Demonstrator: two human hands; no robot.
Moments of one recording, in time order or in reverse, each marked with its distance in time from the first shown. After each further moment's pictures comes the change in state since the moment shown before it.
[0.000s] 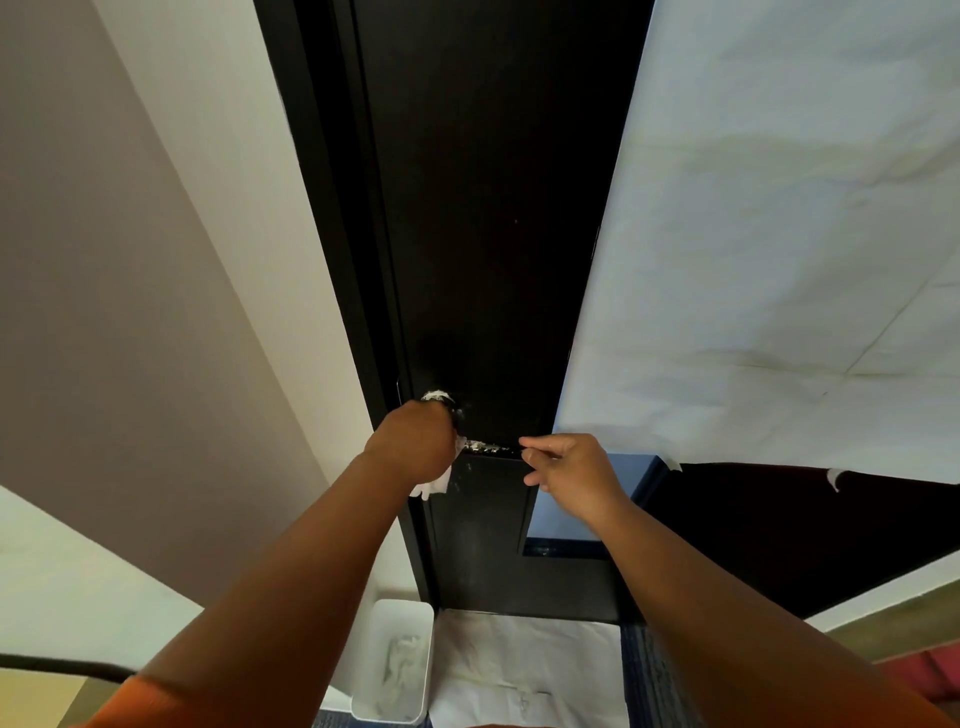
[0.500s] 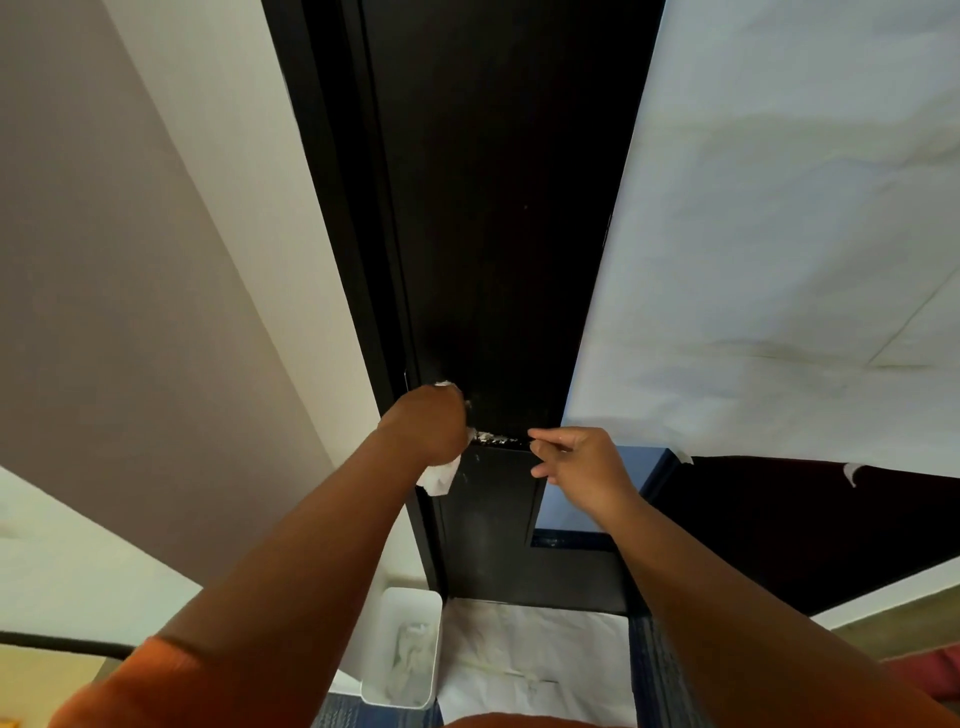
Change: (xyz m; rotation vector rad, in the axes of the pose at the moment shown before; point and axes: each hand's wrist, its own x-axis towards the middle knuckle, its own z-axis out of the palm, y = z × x) left_hand 0.004 0.010 -0.013 0.100 -0.065 0.002; right_hand -0.001 0.003 0.001 0.037 0.012 -0.011
